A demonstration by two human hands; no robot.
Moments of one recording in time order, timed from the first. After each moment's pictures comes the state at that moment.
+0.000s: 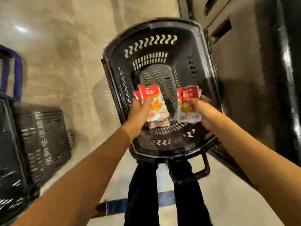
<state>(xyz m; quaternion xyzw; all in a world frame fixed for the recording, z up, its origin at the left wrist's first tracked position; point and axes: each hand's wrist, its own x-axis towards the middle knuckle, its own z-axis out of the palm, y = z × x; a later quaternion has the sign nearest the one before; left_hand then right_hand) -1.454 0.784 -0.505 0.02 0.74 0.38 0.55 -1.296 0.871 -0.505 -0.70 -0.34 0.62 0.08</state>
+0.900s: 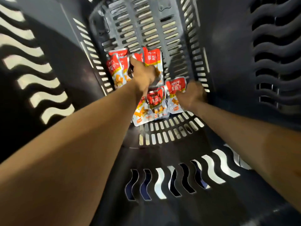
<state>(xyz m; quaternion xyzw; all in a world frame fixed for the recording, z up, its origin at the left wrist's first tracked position) -1.403 0.867 -0.854 -0.44 0.59 0.51 0.45 -1.261 0.865 -0.859 -0.70 -0.58 0.34 -0.22</state>
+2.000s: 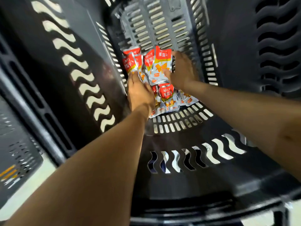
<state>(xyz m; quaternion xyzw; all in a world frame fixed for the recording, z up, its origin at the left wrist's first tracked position) -1.414 0.779 -0.822 0.24 0.88 0.14 0.39 -1.316 0.879 -0.851 -0.58 -0.71 0.38 -0.12</state>
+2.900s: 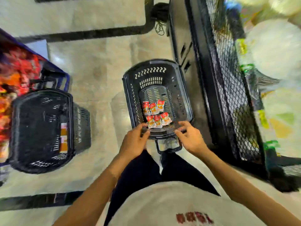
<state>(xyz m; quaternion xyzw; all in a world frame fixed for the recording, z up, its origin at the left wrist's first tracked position) -1.366 0.623 -0.264 0.39 0.80 0.21 0.40 -1.185 0.730 -0.258 -0.53 -0.70 0.47 -0.04</state>
